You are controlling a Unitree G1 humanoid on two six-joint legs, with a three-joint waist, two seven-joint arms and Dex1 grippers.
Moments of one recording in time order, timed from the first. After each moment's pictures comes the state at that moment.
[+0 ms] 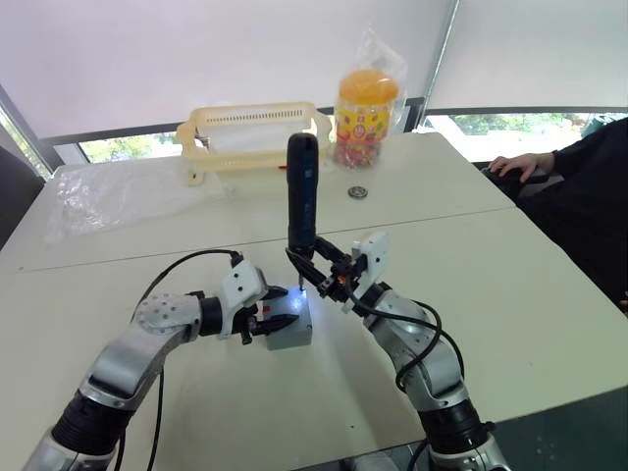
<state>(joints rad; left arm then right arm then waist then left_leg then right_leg) -0.29 0.66 -0.16 -0.32 -0.33 0.49 -0.88 -0.34 -0.06 0.21 -0.18 0.28 0.23 0.47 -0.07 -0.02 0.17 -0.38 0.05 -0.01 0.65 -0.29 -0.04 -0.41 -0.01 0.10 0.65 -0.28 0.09</state>
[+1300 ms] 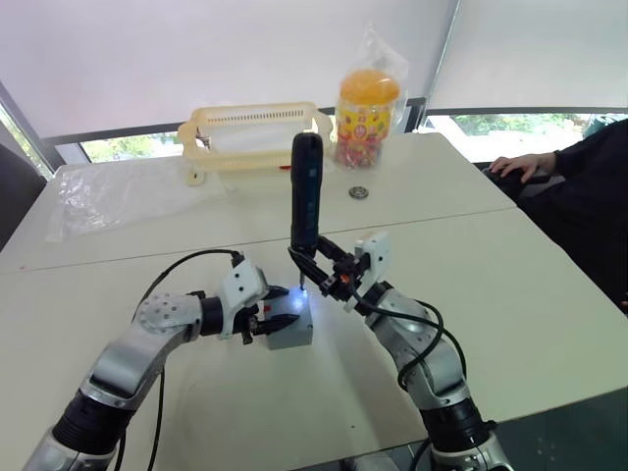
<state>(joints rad) -0.29 0.66 -0.16 -0.32 -0.33 0.48 -0.88 -0.35 -0.07 0.20 -0.19 0.30 0.25 0.44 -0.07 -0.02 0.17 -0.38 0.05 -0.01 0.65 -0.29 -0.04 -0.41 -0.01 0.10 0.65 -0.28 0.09</state>
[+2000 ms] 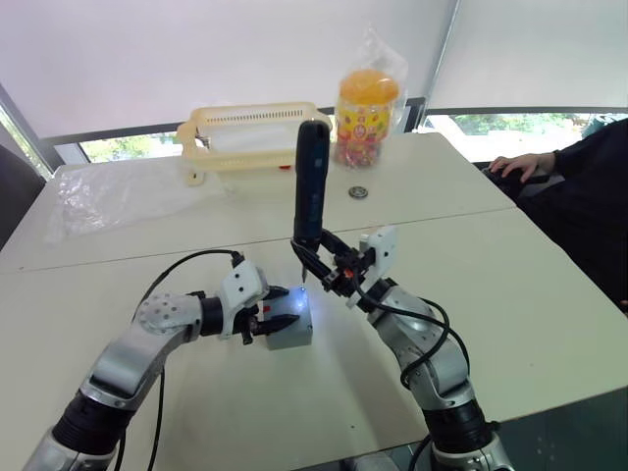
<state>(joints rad) -0.29 0.66 -0.16 -0.32 -0.33 0.48 -0.87 -0.35 -0.07 0.19 -0.24 0.31 0.28 0.43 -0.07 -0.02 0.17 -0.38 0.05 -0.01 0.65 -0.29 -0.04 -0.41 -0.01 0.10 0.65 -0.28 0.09</state>
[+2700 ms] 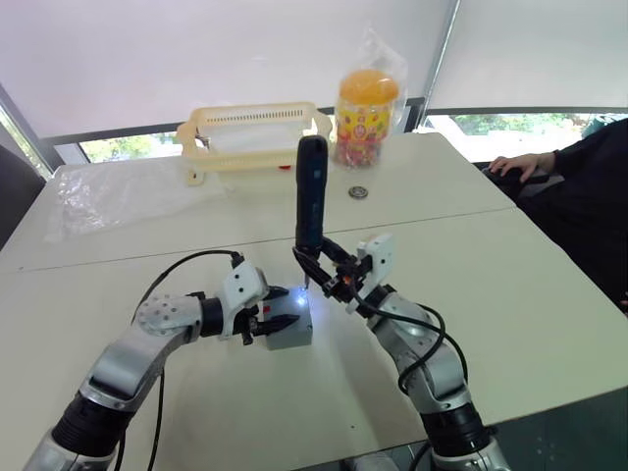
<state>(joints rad) -0.28 0.66 -0.16 -0.33 -0.33 0.48 -0.87 -0.32 -0.06 0.19 -0.17 0.28 0.23 0.44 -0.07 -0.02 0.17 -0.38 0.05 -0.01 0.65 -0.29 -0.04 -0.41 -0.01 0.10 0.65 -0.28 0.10</state>
